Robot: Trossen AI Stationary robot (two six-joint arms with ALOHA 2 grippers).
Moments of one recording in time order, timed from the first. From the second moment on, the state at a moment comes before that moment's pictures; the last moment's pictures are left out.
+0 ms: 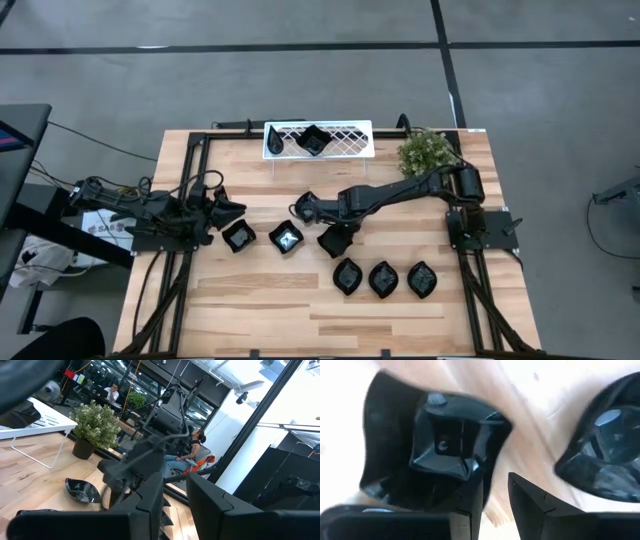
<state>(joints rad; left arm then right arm) -0.31 0.36 0.13 0.26 -0.34 -0.47 0.02 1.95 1.43 -0.91 -0.02 0.56</state>
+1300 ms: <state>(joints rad) -0.31 0.36 0.13 0.27 -0.34 -0.47 0.03 1.95 1.42 -0.81 0.03 0.58</state>
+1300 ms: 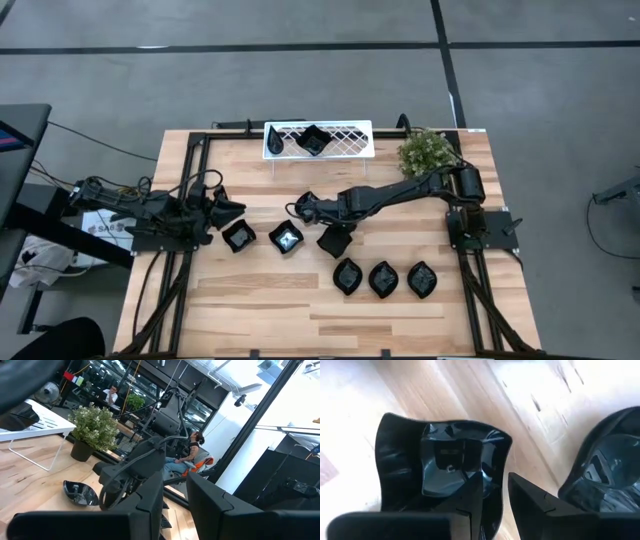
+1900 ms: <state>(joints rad) -0.31 0.36 0.13 0.27 -0.34 -0.47 0.04 1.95 1.36 -0.80 0.02 0.63</state>
